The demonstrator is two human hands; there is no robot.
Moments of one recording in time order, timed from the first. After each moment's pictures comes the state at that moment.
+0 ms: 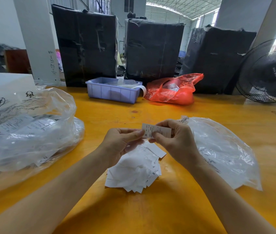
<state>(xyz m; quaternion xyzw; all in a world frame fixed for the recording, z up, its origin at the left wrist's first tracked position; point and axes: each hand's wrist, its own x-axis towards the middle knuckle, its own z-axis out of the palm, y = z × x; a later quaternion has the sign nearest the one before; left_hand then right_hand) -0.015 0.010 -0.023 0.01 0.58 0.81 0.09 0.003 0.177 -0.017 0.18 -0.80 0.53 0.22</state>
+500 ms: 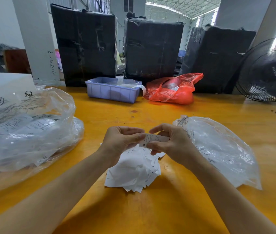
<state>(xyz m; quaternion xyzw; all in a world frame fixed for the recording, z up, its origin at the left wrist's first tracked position) -0.015 0.013 -0.026 0.05 0.63 0.78 0.04 0.001 0.182 -0.018 0.16 -0.83 0.53 0.07</state>
